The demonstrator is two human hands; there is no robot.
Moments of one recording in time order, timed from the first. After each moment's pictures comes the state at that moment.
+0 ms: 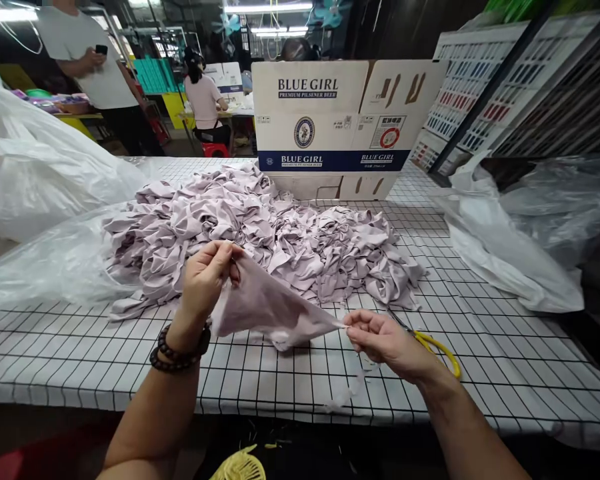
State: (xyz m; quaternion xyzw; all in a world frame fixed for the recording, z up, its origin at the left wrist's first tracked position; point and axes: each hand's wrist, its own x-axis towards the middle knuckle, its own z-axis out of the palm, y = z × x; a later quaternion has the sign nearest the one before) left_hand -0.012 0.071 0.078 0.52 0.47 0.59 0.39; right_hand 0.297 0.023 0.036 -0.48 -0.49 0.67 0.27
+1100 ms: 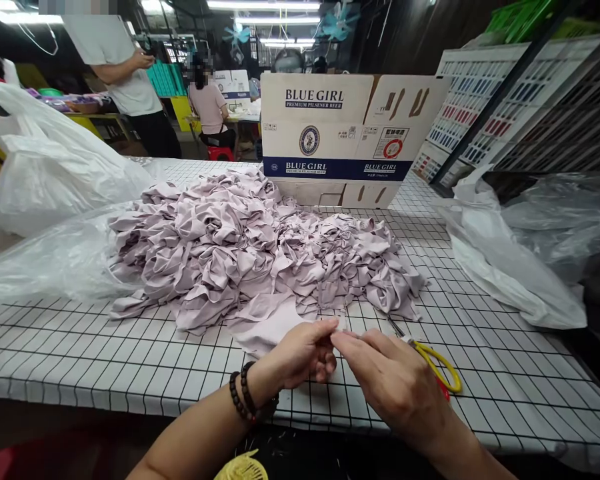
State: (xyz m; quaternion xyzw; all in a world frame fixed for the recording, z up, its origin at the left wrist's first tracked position) left_hand 0.109 0.025 0.022 0.27 0.33 0.28 0.86; right_hand 0.271 -0.011 0.071 -0.32 -0.90 -0.08 0.29
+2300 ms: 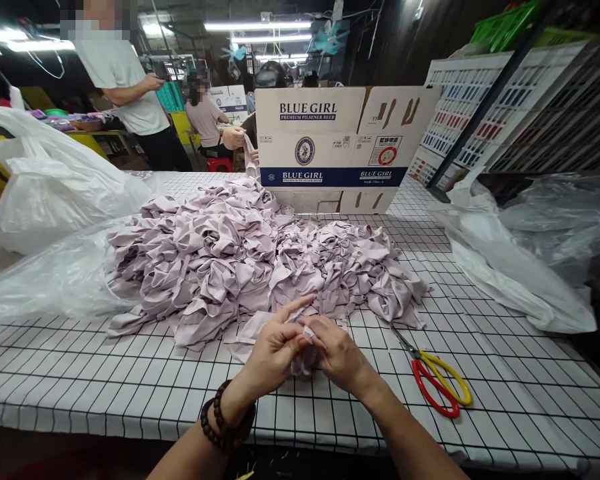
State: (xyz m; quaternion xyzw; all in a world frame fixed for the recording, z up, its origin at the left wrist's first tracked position) left_hand 0.066 0.025 0.032 0.63 0.40 0.47 0.47; right_hand 0.227 0.041 0.009 -0.38 -0.84 0.23 0.33
